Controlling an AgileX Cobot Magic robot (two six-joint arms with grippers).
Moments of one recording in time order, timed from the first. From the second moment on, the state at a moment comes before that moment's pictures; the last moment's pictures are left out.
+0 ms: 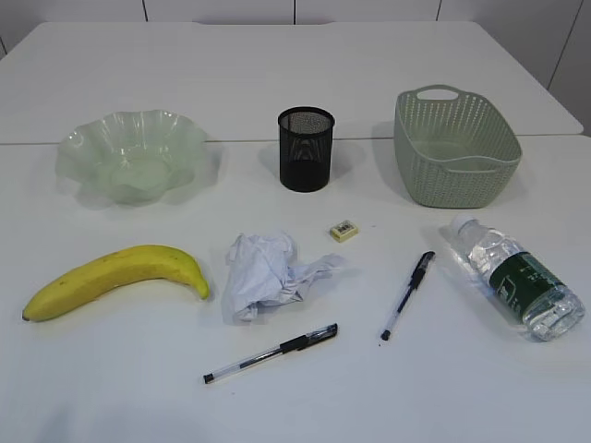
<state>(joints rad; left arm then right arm) 0.05 0.13 -0.60 -0.12 1.06 0.09 0.08 -0.02 -0.49 0.15 1.14 -0.19</state>
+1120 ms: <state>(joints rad) -0.04 0.78 -0.87 -0.12 1.11 0.15 0.08 0.09 -0.61 0.18 1.13 -0.19</state>
